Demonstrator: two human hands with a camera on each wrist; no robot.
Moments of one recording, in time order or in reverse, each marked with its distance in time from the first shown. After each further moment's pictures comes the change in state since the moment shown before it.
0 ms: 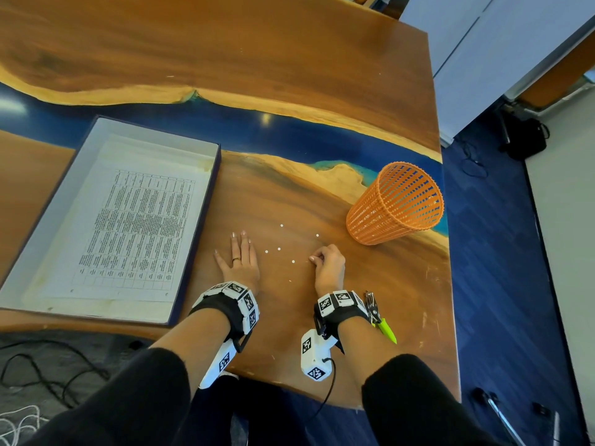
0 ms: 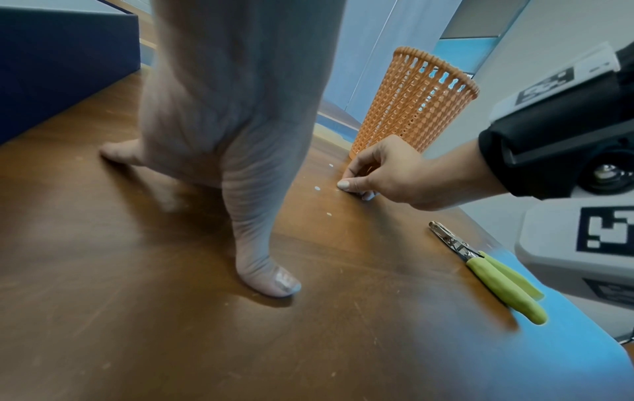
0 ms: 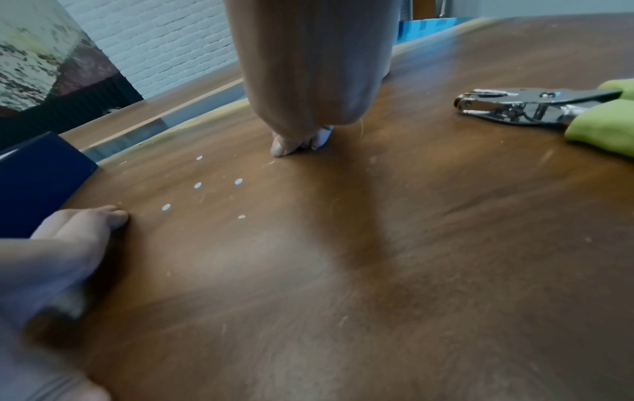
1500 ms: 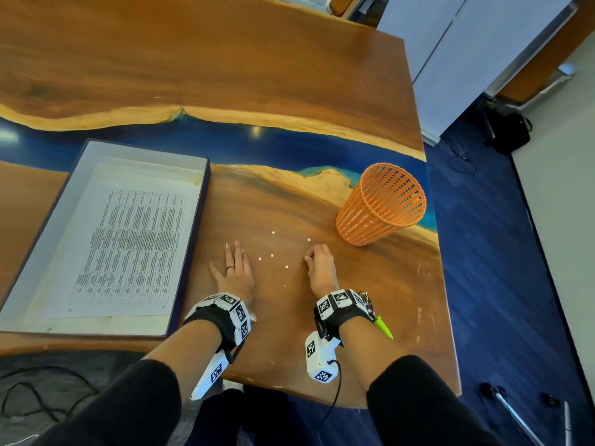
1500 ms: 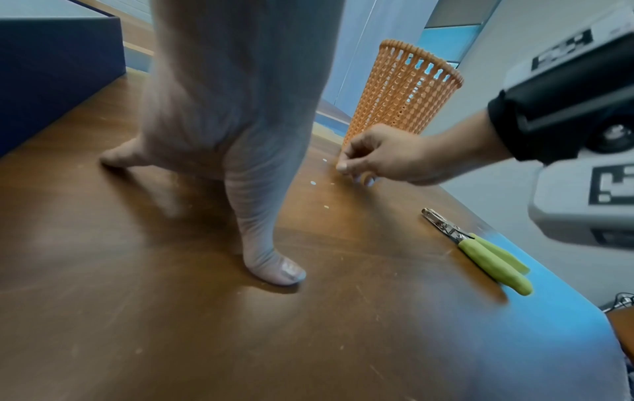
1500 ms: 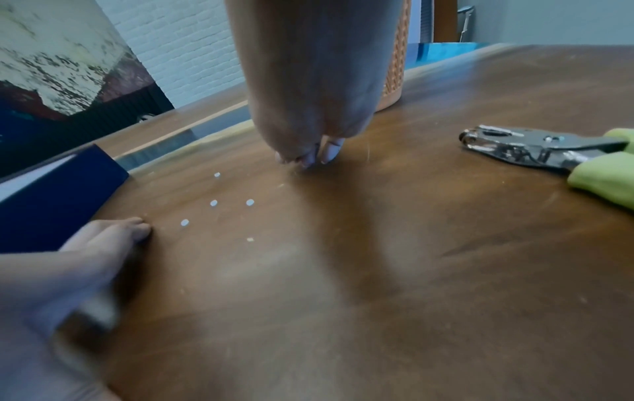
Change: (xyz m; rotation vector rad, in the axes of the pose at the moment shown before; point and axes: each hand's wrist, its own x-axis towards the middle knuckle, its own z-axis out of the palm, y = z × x) left_hand -0.011 -0.005 -0.009 0.032 -0.041 0.044; right_hand -0.002 -0.008 -0.013 -0.042 -0.089 -0.076
